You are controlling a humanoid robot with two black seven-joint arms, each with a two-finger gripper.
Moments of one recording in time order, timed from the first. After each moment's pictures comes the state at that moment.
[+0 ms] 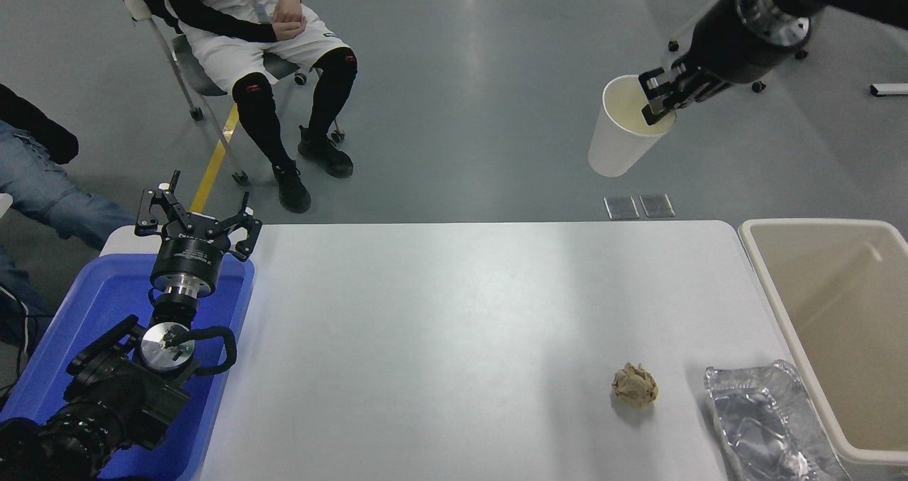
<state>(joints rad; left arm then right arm) -0.65 0.17 -0.93 -0.29 -0.24 -0.69 -0.37 2.18 -0.29 -1.18 0.89 -0.66 0.78 0.43</state>
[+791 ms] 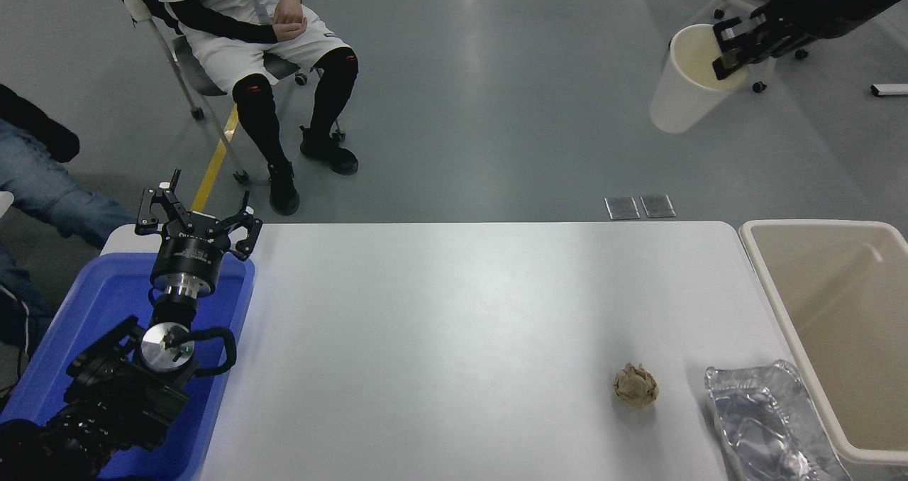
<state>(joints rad) -0.65 0.17 -0.93 -0.29 -0.24 -0.69 -0.37 2.13 -0.51 -1.23 0.81 -0.73 0.79 0.43</state>
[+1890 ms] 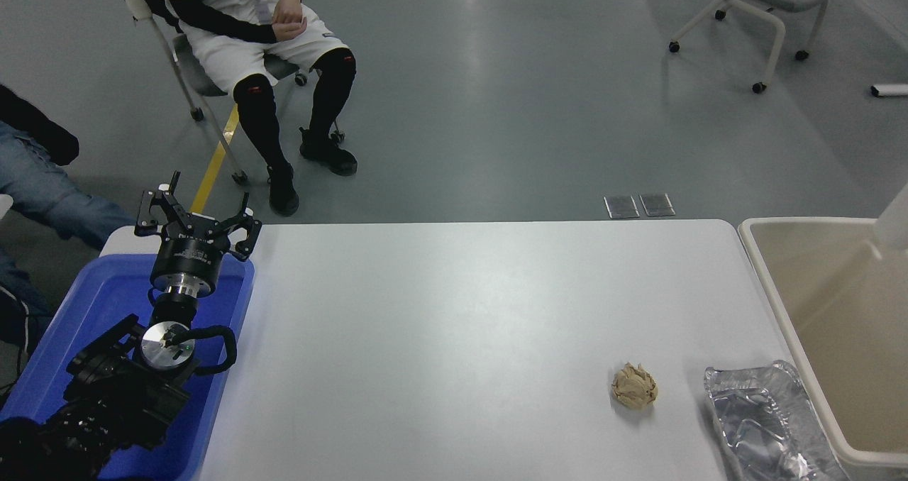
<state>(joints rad) -0.65 0.17 -0.93 -0.29 -0.24 -0.69 -0.37 1.42 -0.79 -1.08 0.33 -0.69 0.77 0.44</state>
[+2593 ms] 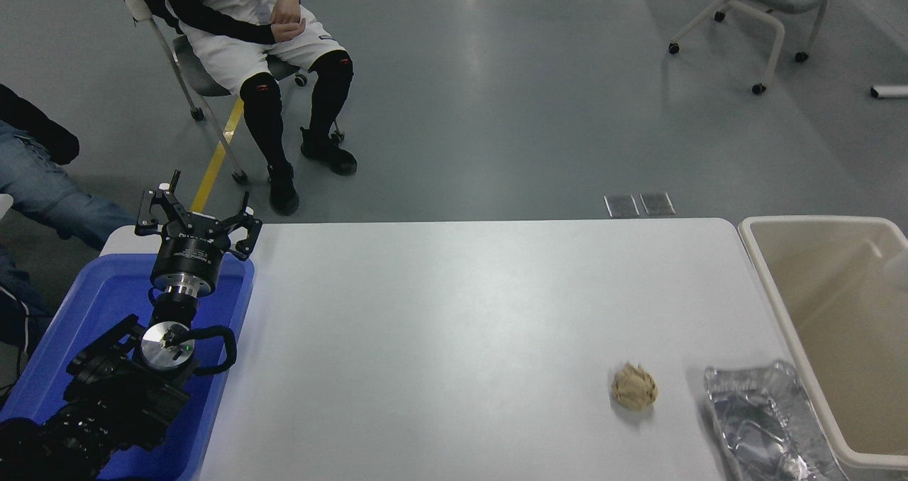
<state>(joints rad) -0.65 0.17 -0.93 -0.29 -0.24 -0.69 -0.37 0.88 -0.74 -0.85 0.19 -0.51 0.27 0.41</state>
